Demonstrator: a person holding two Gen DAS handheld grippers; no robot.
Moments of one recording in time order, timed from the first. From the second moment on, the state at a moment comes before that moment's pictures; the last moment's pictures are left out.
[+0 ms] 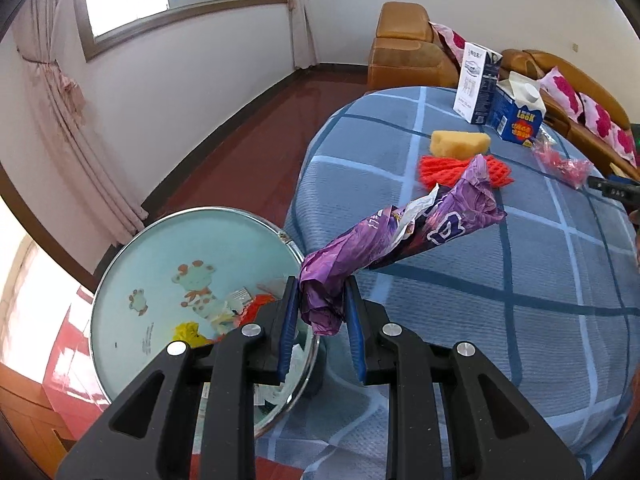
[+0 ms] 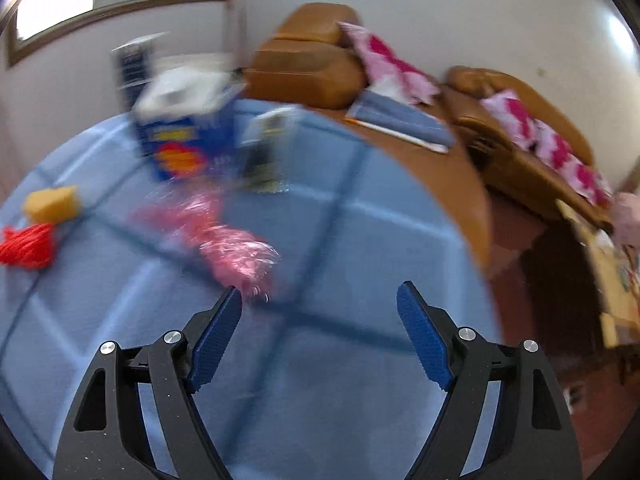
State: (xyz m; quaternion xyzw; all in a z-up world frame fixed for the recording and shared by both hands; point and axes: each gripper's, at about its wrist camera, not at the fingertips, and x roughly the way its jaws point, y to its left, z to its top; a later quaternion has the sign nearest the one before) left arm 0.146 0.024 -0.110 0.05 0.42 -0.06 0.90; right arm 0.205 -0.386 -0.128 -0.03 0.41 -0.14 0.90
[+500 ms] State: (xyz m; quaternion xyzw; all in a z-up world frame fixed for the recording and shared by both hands) left arm 0.144 0.055 -0.098 0.04 0.40 -0.03 0.92; right arm 0.215 -0.396 -0.121 0.17 0.36 -0.12 0.91
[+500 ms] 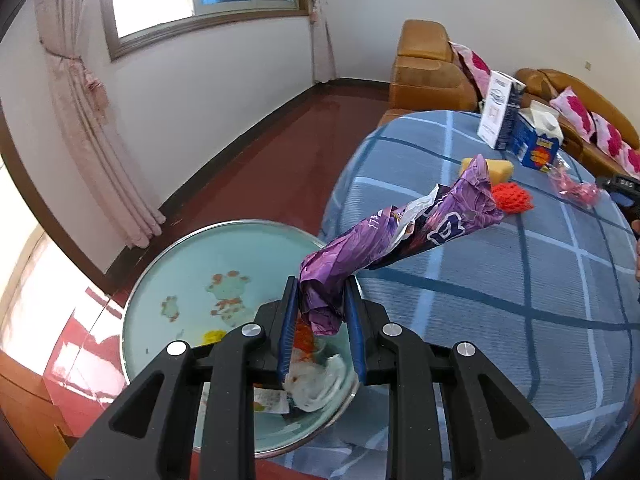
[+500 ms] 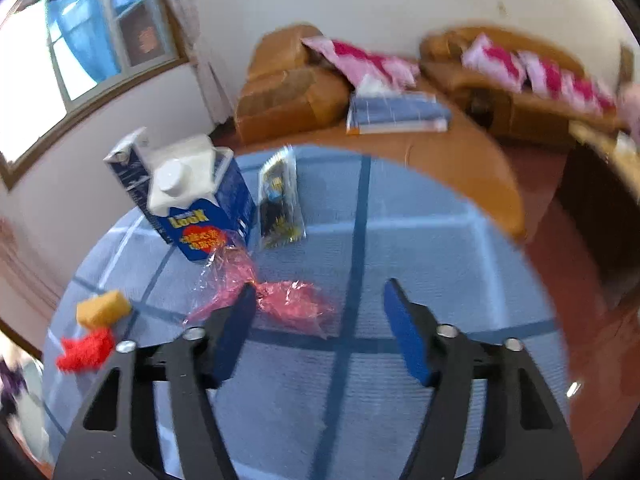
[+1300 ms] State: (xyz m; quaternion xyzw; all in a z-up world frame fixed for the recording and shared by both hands) left arm 0.121 0.082 -0.084 0.06 0.39 0.01 0.92; right arm 0.172 -0.290 -0.082 0.08 0.31 0.05 0.95
